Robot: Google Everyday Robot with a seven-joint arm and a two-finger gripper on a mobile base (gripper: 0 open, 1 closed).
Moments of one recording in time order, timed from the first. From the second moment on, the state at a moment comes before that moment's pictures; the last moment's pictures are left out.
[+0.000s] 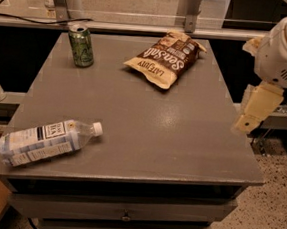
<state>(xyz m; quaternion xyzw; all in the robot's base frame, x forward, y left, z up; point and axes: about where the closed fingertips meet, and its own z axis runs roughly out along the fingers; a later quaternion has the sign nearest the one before) 0.481 -0.198 0.957 -0.61 0.76 -0.06 0.22</state>
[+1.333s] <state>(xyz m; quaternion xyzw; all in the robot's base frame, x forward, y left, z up) 0.519 -0.184 0.943 -0.62 0.73 -0.08 0.26</state>
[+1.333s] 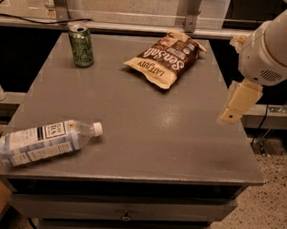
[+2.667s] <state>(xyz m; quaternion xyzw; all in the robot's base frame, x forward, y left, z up) 0.655 -0.147 0.928 -0.56 0.75 -0.03 0.35</state>
